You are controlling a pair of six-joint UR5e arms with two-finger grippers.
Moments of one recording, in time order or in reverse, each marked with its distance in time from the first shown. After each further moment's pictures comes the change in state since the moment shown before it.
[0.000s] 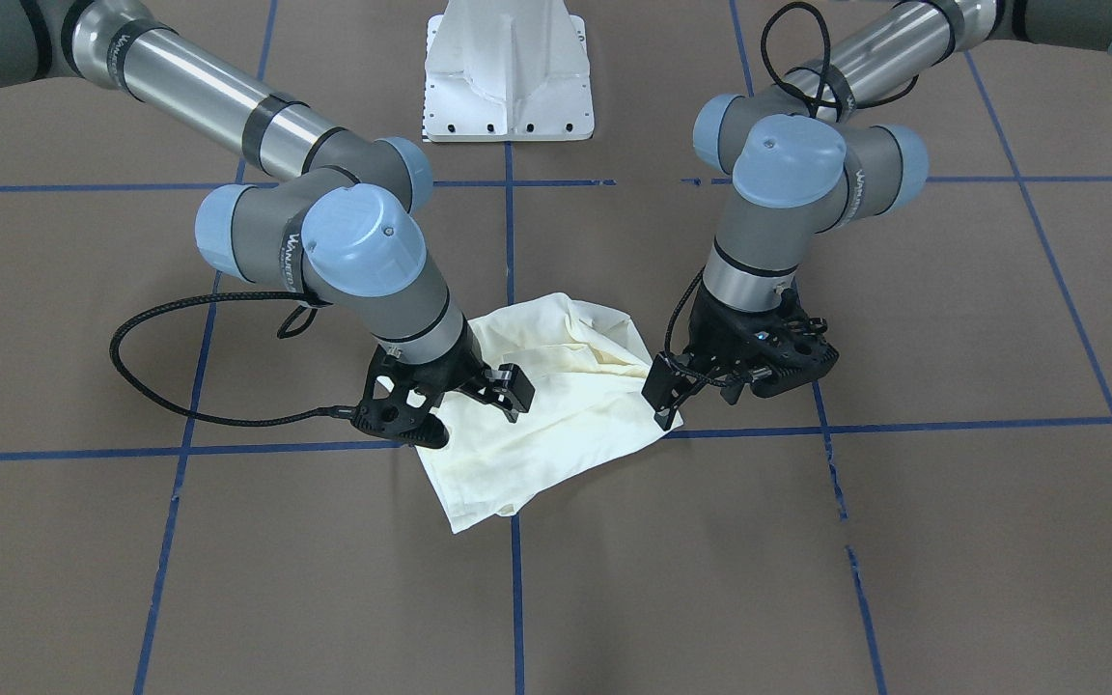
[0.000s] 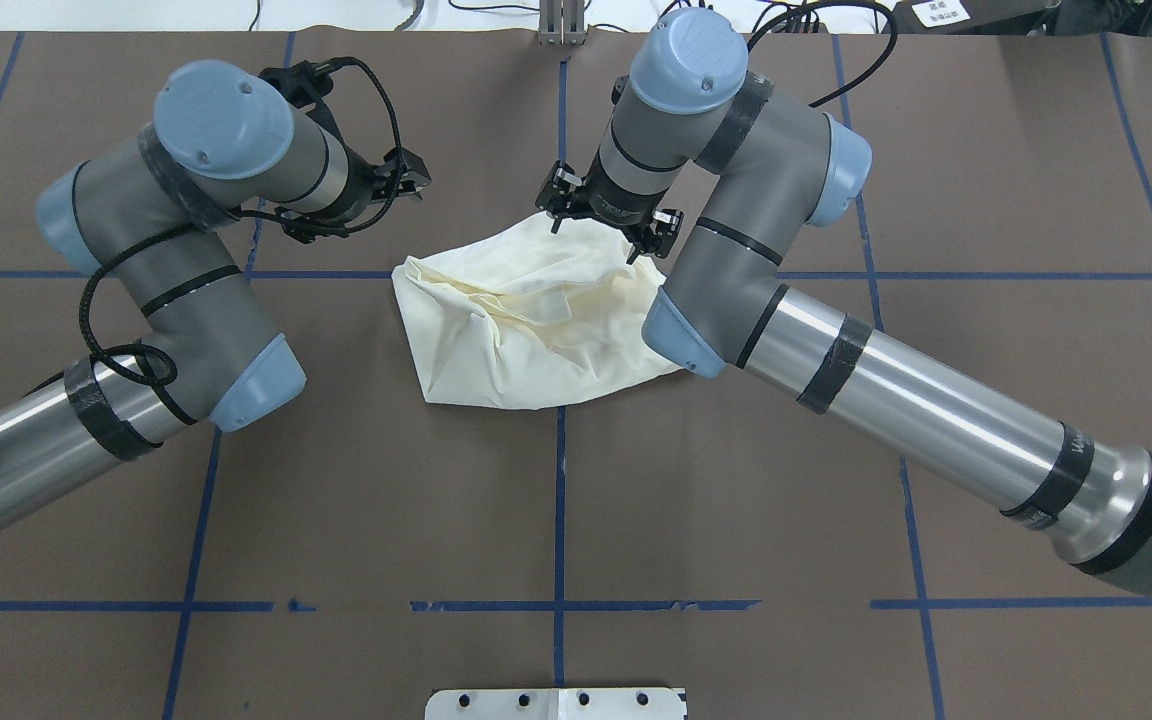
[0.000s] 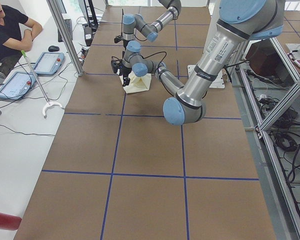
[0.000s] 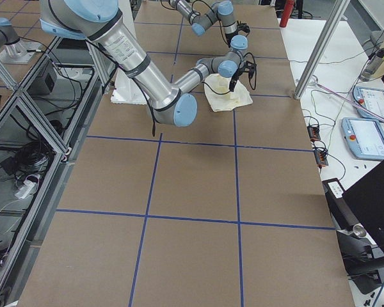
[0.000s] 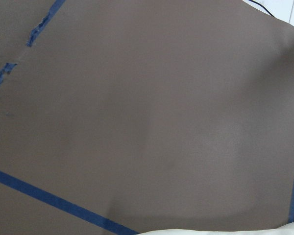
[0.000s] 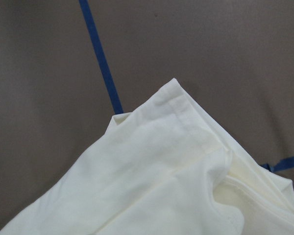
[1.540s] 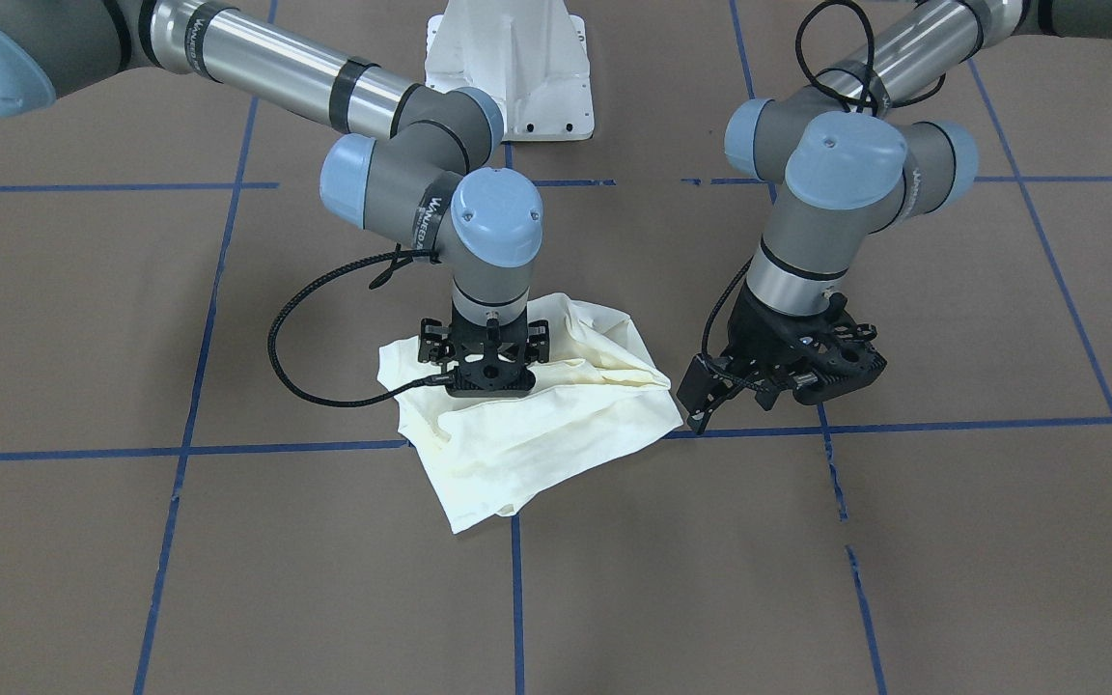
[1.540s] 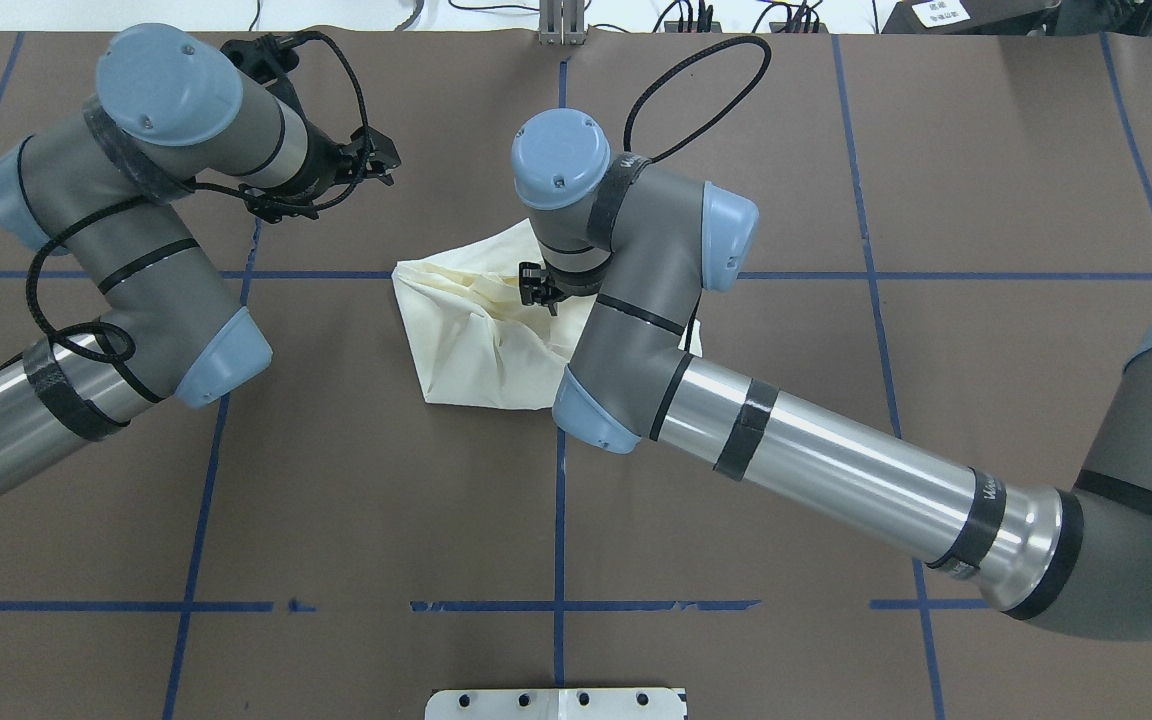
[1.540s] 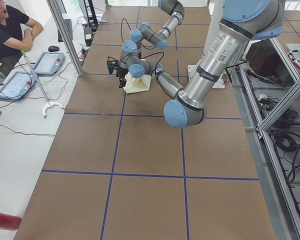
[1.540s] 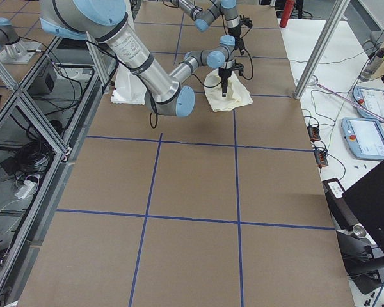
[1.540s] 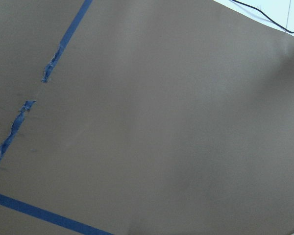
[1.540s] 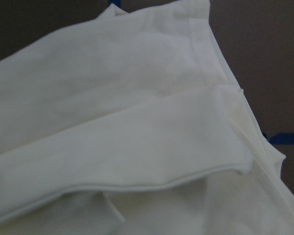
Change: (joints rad) left arm -0.040 0.028 -0.027 0.001 -0.037 0.044; right arm -0.103 0.113 -0.104 -0.292 -0.198 -0.361
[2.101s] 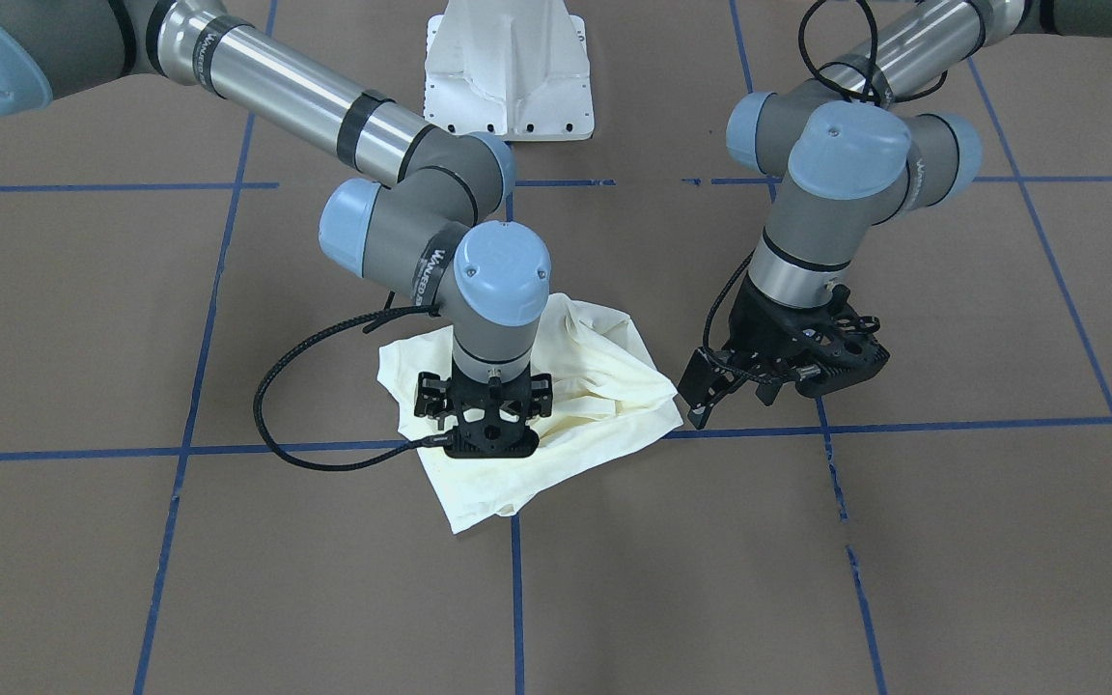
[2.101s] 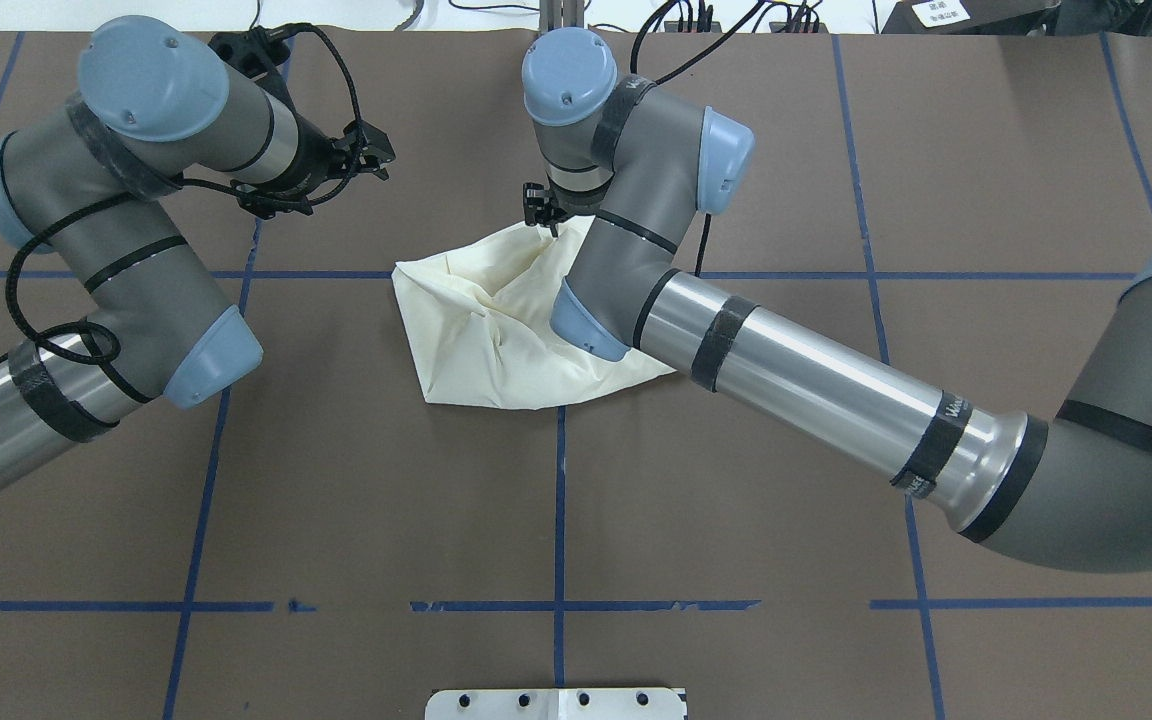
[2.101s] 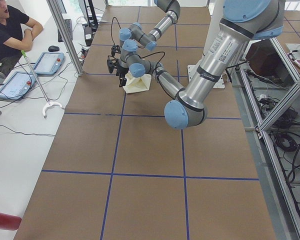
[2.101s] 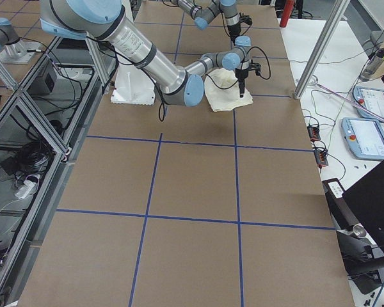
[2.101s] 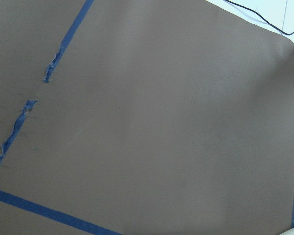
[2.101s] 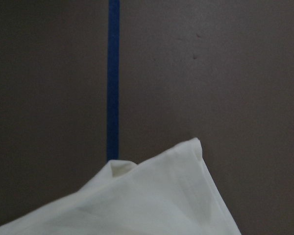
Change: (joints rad) left arm -0.013 0.010 -0.030 0.009 -0.007 0.000; right arm 0.087 0.106 -0.248 0.211 -0.025 -0.033
